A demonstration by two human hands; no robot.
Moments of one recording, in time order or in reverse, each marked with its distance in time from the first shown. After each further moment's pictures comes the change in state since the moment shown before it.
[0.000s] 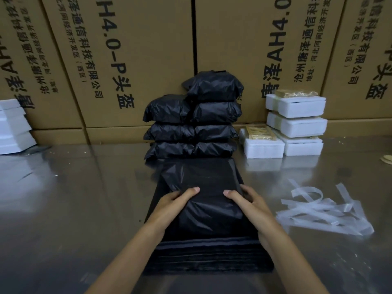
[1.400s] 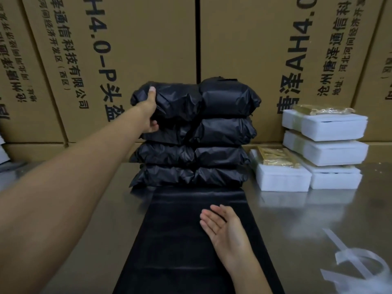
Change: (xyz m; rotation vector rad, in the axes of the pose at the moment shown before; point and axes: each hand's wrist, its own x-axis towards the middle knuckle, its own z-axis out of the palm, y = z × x) left_hand 0.242 0.246 -0.066 -0.192 0.418 0.084; right_hand 0.151 0.025 0.065 0.660 0.031 0.326
